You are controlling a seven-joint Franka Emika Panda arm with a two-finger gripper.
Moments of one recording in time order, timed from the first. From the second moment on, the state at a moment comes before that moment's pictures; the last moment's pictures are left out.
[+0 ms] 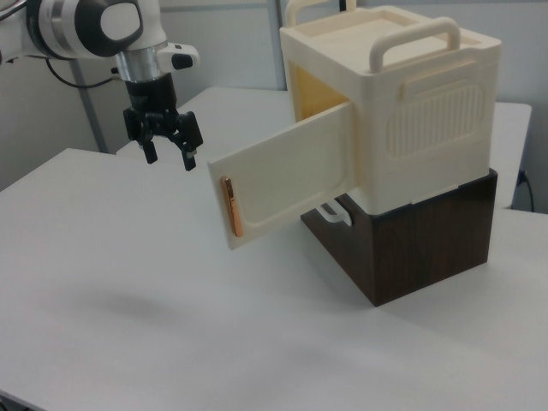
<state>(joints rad) 0.04 0.09 0.00 -1.54 -0.04 1.60 0.05</state>
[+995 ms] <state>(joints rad) 0.04 0.09 0.00 -1.54 -0.04 1.60 0.05</state>
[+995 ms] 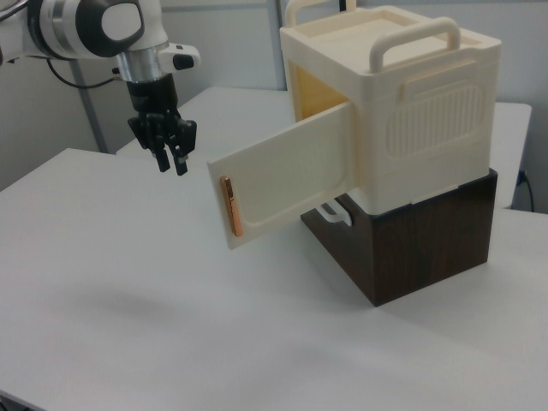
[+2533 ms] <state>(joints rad) -0.21 -0.03 -0.04 -1.33 -0.01 1.37 -0.28</state>
